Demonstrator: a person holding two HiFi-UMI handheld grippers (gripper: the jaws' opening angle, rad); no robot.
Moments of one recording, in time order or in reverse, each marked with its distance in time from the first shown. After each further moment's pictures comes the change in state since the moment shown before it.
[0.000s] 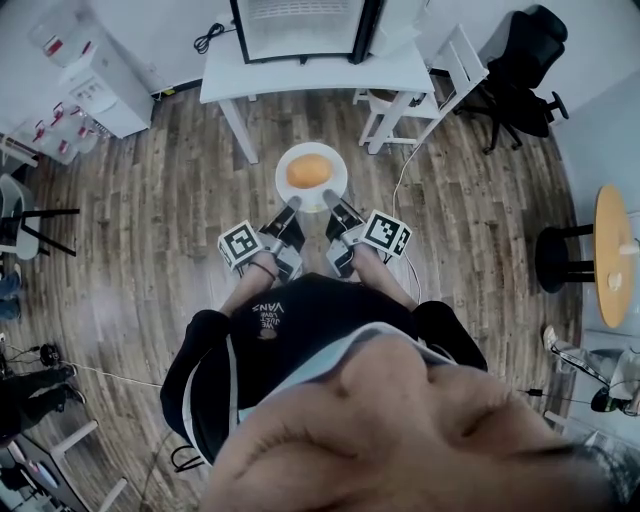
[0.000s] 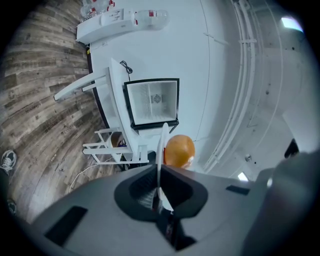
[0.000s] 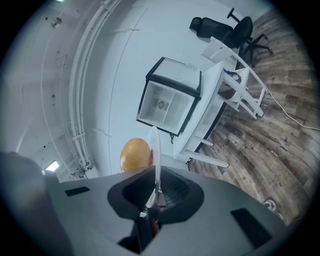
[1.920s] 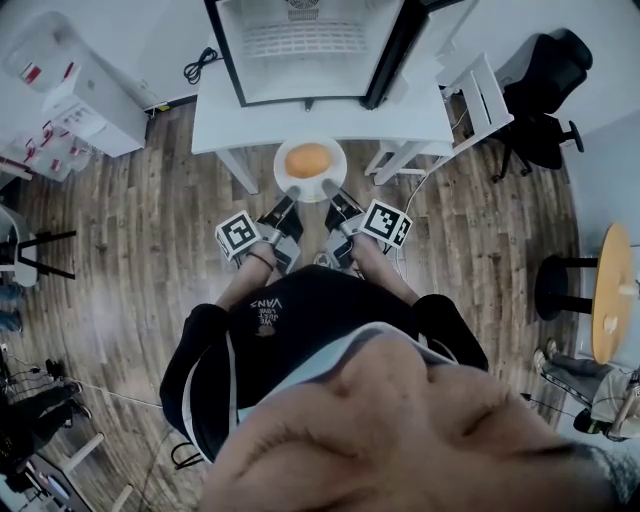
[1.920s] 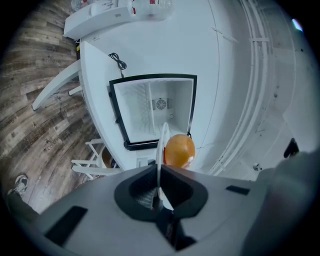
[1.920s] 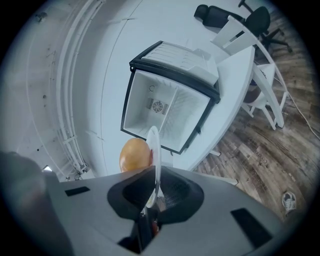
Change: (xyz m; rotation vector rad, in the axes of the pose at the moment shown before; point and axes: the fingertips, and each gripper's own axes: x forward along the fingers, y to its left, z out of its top) left arm 0.178 0.035 0.189 -0.003 -0.010 -0.002; right arm 0.204 -0.036 0.163 -0.008 0.026 -0.004
